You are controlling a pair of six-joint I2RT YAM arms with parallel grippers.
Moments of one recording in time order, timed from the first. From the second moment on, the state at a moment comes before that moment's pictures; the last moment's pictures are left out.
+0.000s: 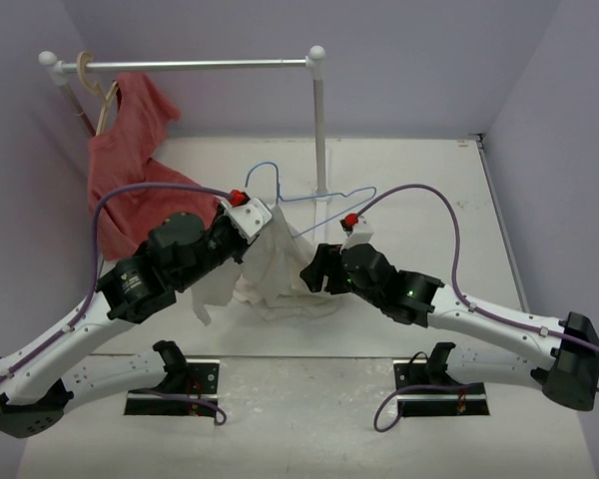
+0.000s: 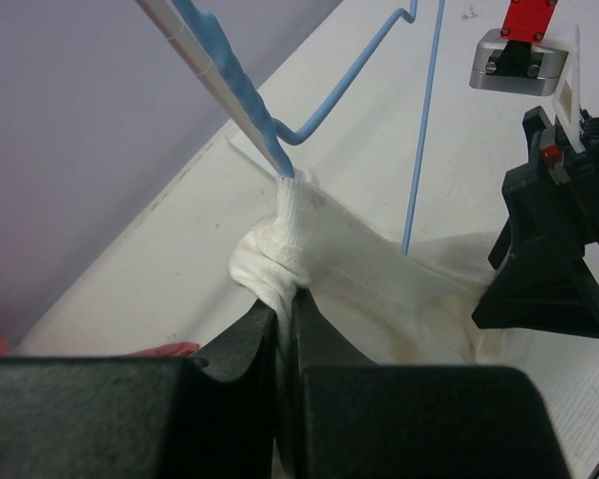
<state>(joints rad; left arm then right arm) -0.93 0.89 1.14 -0.45 -0.20 0.29 1.04 1.09 0.78 -0.24 0.29 0.80</state>
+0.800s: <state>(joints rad) -0.93 0.89 1.13 -0.43 -0.20 0.29 1.04 1.16 0.82 -0.35 0.36 0.77</state>
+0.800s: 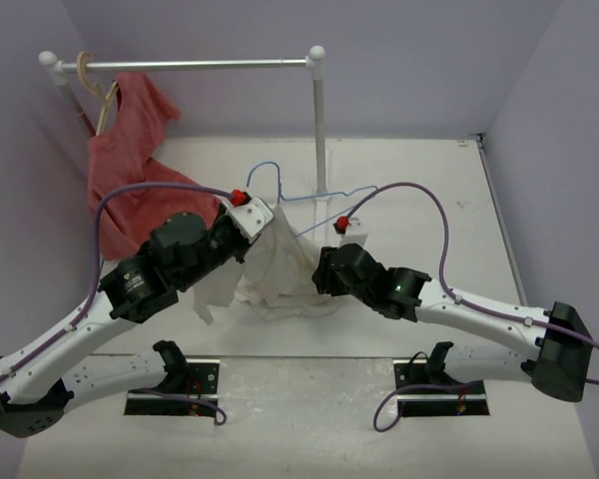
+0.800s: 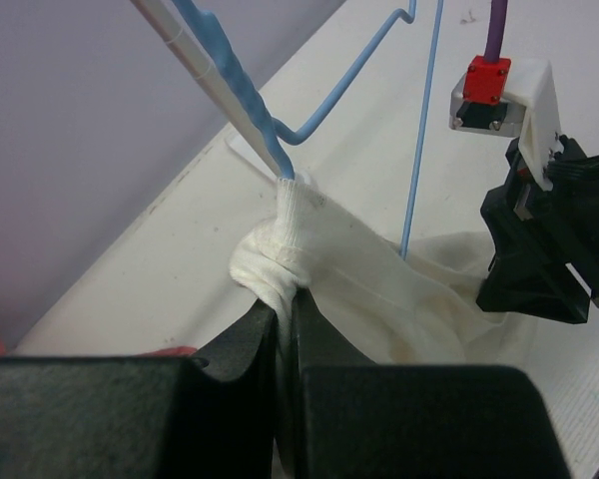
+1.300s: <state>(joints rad) -0.93 0.87 1.10 -0.41 -0.16 0.27 1.03 1.19 0.84 -0.31 0.39 0.79</state>
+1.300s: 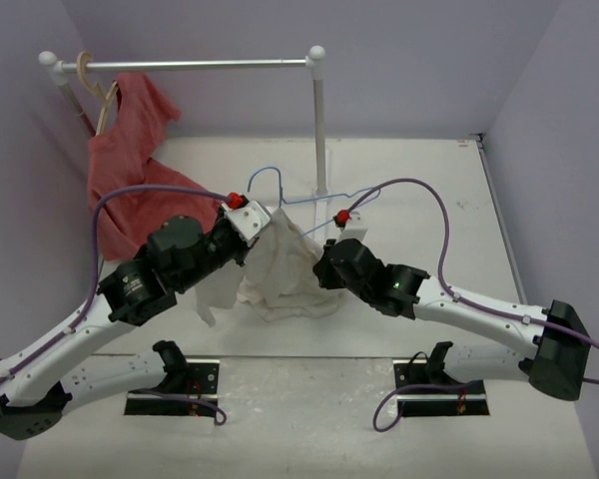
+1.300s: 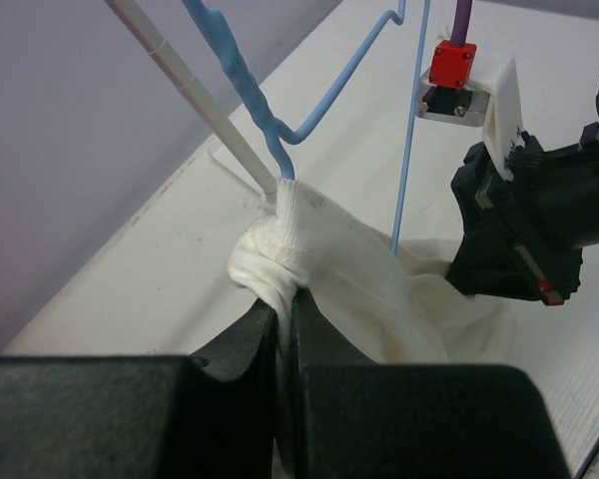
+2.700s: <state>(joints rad) -0.98 1.03 1.17 -0.39 -0.12 0.43 0.43 0.87 1.40 -0.82 -0.03 0.50</state>
